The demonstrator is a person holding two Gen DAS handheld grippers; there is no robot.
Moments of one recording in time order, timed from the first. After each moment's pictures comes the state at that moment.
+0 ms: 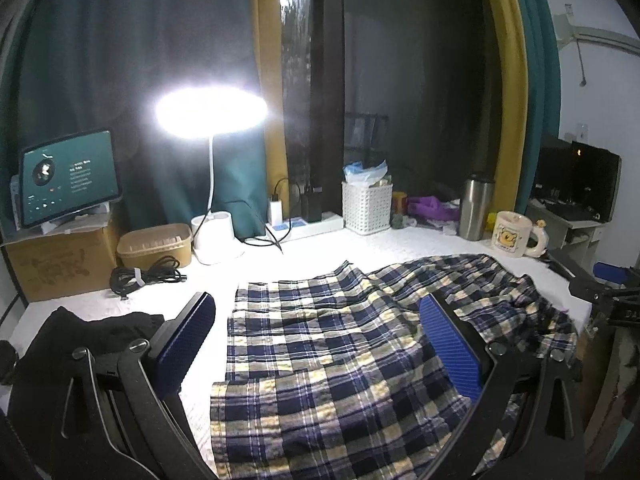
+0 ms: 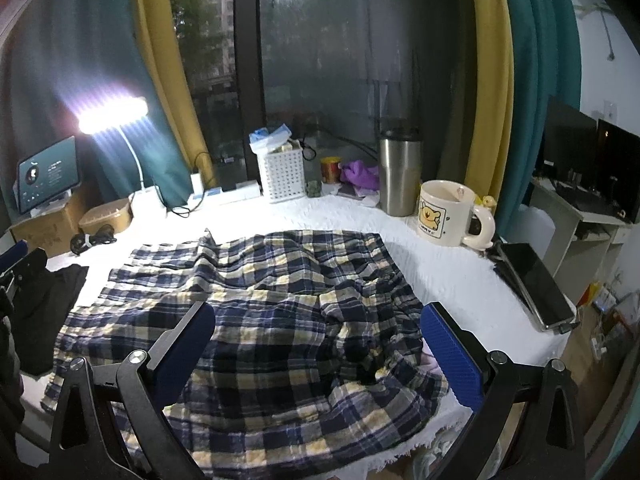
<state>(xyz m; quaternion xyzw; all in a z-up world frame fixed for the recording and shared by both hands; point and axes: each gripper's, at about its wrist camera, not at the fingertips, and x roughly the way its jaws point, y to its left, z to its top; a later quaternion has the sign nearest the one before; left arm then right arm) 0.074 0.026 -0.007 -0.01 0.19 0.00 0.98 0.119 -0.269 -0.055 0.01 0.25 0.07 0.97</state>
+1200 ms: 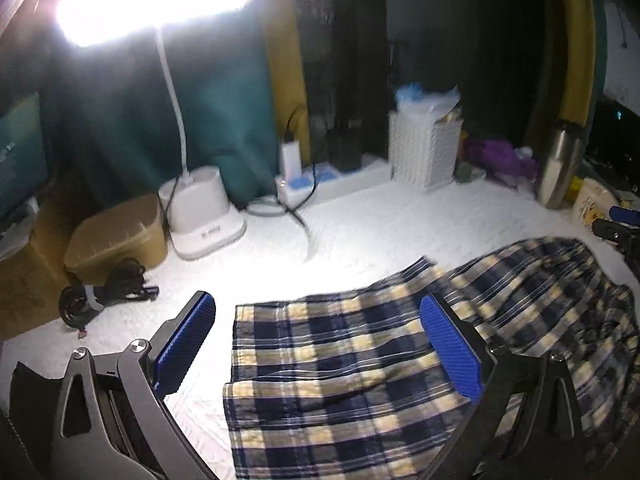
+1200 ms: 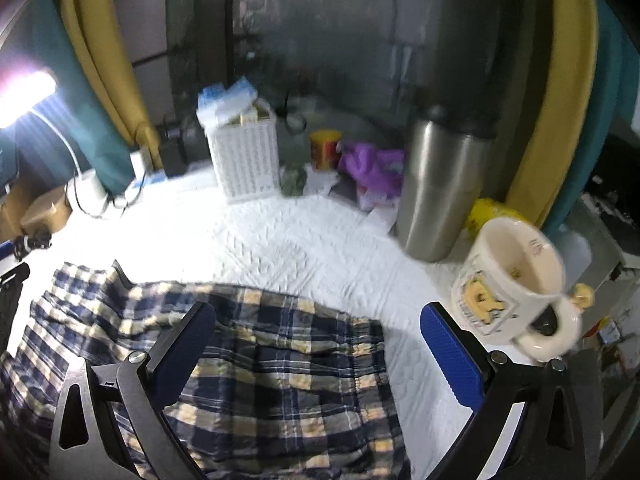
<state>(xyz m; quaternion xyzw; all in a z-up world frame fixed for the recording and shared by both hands) 0.267 0.070 -0.051 0.01 0.34 0.02 0.94 0.358 -0.273 -0.069 -0.03 0.33 0.11 0.94</state>
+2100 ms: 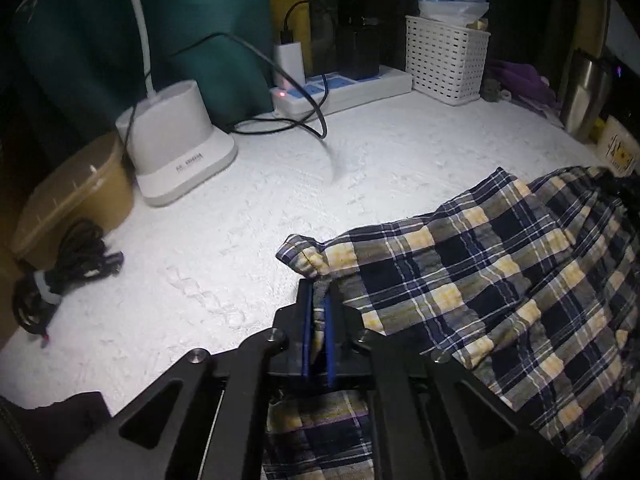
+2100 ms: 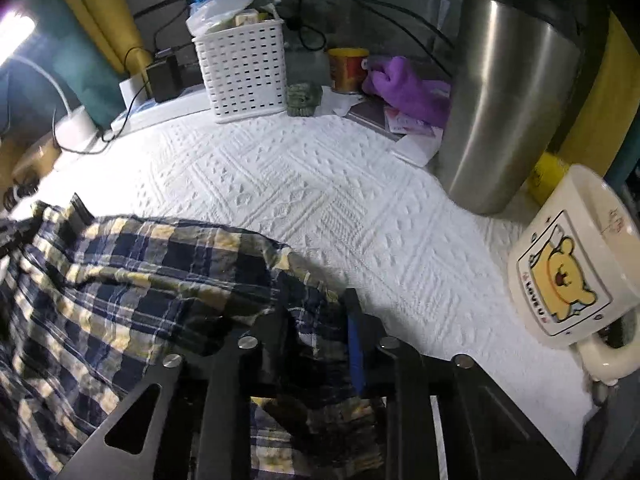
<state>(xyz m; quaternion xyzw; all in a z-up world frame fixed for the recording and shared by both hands) 0.310 0.103 -0.117 0.04 0.43 -0.01 0.90 0.396 -0.272 -0.121 -0.11 0.41 0.12 0.90</state>
